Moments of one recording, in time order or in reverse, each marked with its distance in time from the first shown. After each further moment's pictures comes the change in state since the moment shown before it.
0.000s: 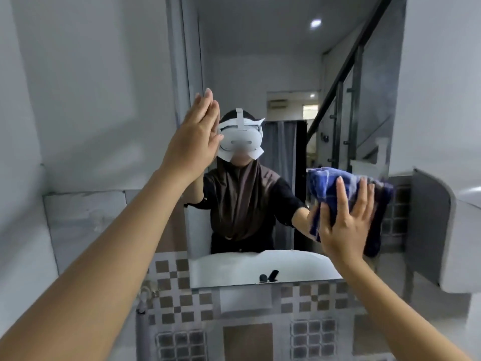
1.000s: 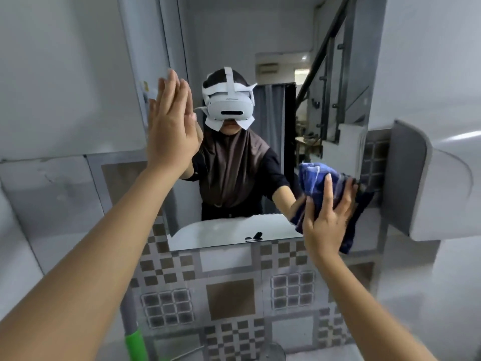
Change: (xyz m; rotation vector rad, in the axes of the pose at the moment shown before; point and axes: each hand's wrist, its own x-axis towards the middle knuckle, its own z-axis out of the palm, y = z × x) left_hand -0.045 0.018 0.048 -0.037 0.148 -0.161; right_hand -0.073 0.031 0.008 0.069 -0.049 0.210
